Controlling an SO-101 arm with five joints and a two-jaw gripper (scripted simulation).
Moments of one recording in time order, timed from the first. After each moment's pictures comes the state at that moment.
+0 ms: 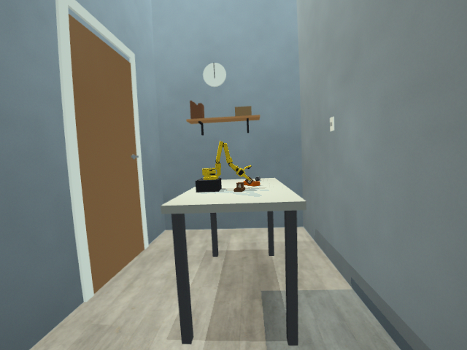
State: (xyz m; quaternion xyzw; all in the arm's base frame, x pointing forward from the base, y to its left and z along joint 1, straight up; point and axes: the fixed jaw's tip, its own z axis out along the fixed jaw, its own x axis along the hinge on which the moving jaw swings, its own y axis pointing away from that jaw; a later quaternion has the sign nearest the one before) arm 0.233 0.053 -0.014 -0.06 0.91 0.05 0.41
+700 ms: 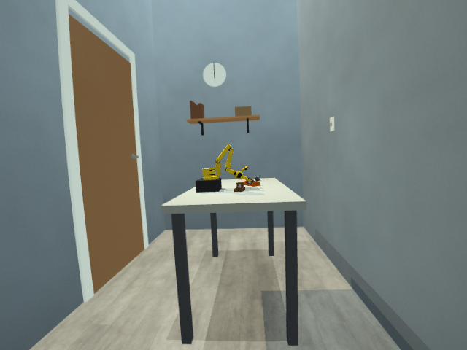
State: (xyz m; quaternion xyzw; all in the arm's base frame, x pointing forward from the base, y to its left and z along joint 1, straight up) arm 0.232 0.051 -0.017 -0.06 0.85 0.06 0.52
